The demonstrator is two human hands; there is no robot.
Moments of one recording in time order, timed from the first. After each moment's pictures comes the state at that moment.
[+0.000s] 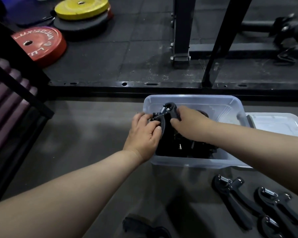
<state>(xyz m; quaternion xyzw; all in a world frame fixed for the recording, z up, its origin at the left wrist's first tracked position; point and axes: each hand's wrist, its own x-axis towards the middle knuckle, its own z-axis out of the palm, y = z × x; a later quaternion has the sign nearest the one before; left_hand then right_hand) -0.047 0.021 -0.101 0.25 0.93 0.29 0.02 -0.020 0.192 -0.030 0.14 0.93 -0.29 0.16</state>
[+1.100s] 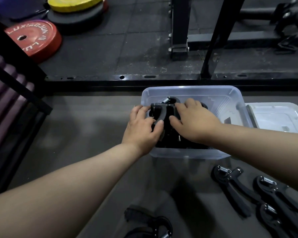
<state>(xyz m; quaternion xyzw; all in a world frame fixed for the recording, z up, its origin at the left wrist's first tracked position) -0.041 0.022 -0.095 0.25 0.94 0.23 0.02 0.003 0.199 -0.051 0.03 0.99 -0.13 0.05</state>
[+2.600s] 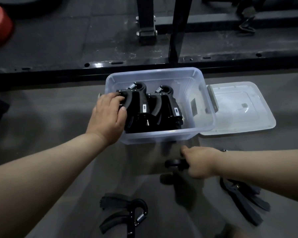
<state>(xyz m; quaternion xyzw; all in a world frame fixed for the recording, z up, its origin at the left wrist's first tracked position) -0.037 0.022 -0.093 0.29 0.94 0.21 -0.02 0.139 0.244 -0.095 0.04 0.91 -0.08 0.41</state>
